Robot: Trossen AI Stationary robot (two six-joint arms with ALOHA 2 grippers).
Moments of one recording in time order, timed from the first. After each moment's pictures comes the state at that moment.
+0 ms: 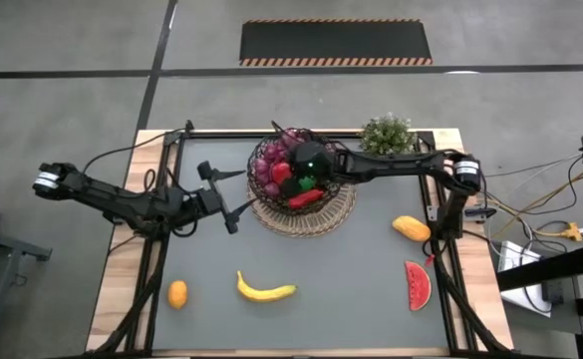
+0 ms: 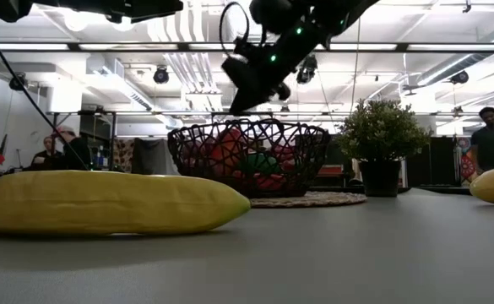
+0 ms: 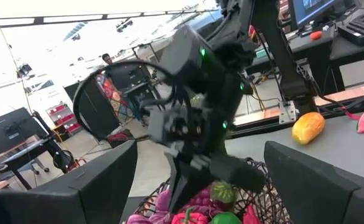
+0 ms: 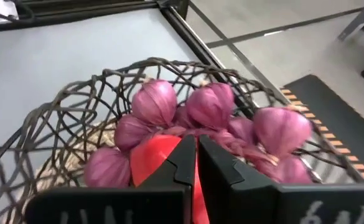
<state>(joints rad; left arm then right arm) -0.22 0.88 0.50 0.52 -0.65 0.49 -0.21 1.83 1.38 -0.14 0.31 0.02</state>
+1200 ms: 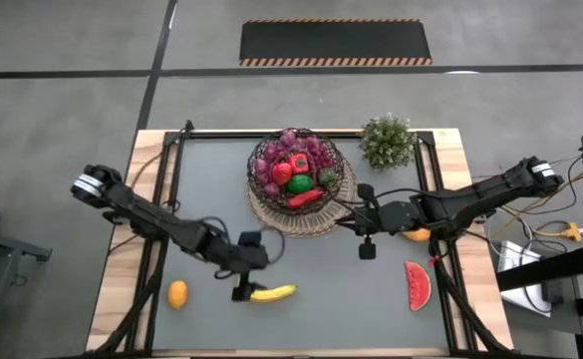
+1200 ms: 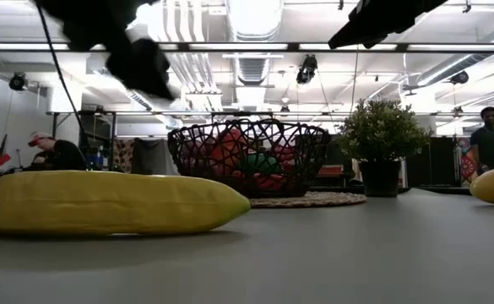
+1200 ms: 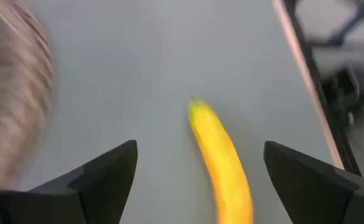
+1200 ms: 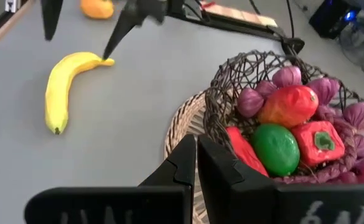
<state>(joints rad) -0.42 1.43 0.90 -0.21 -0.09 -0.36 0.26 1.14 0.81 -0.21 0.32 -0.06</state>
